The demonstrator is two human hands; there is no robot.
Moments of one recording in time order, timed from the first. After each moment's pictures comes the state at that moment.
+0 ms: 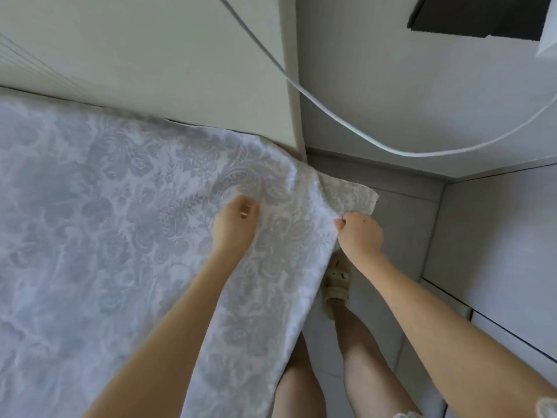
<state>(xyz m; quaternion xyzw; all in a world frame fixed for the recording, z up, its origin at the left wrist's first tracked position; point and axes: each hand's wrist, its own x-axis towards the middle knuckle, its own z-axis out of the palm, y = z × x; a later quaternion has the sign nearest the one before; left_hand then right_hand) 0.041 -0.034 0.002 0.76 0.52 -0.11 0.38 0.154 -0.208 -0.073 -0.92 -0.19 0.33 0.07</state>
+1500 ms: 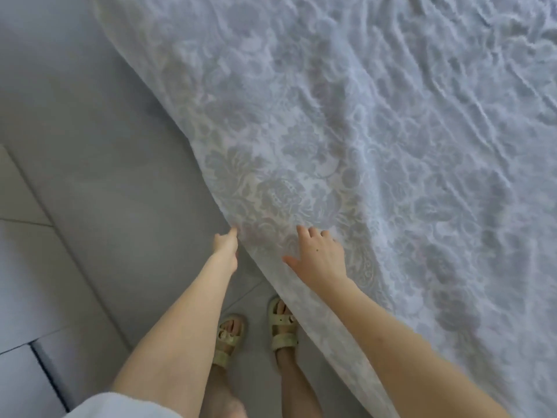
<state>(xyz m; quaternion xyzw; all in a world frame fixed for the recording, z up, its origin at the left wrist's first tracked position) -0.579 -0.387 -0.142 -0.48 0.60 0.57 0.30 -0.511 -0.240 -0.061 -0.07 -0.96 0.08 -0.25</state>
